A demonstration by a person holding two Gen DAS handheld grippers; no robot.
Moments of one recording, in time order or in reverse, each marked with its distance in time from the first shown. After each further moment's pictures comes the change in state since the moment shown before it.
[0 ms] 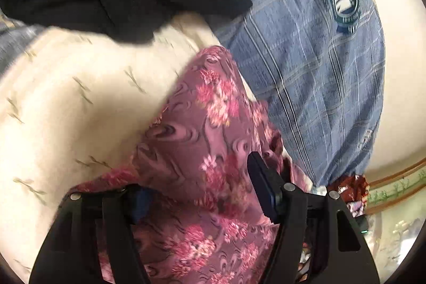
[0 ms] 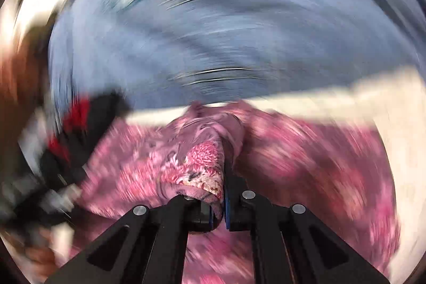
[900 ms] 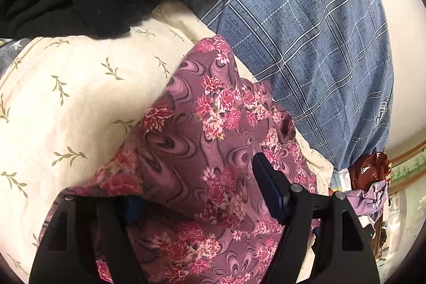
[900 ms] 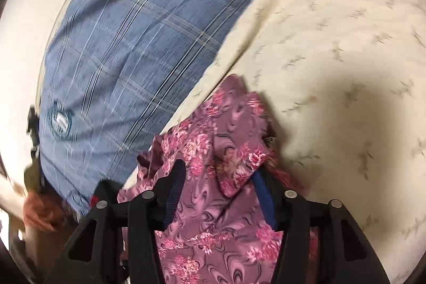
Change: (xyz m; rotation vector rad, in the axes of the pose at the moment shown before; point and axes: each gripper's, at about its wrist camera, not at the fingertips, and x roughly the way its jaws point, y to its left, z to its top) left arm 0.016 -0.024 -0.016 0.123 -0.004 0.107; right arm -0.061 -0.151 -0.028 0.592 -0.059 0.029
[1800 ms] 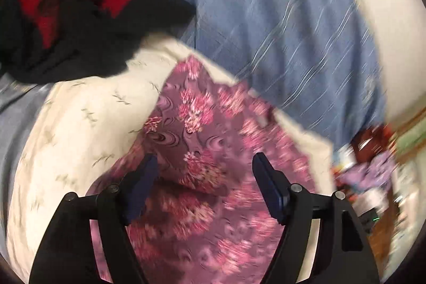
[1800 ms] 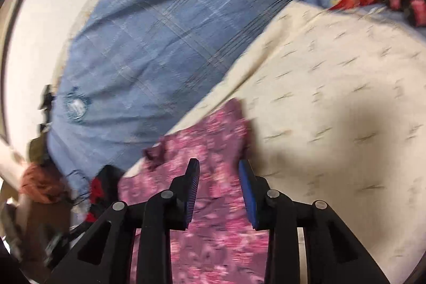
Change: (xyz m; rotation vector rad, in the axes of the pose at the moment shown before) left arm -0.049 -0.044 0.031 0.181 0.050 0.086; right arm -0.044 -0.010 0.006 -0.162 -0.031 0.076
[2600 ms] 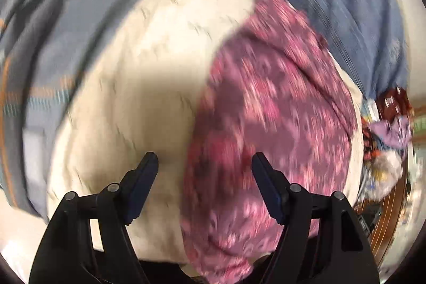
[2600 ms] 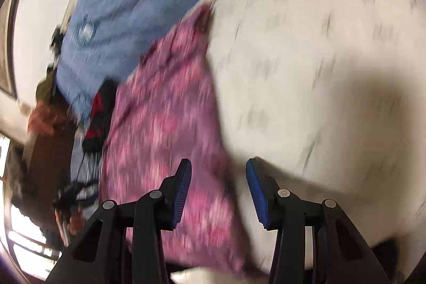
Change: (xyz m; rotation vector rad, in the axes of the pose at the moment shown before) left arm -0.063 0.099 -0.124 -0.045 0.229 0.077; right arm -0.081 -0.070 -0.121 -0.075 0.349 0.026
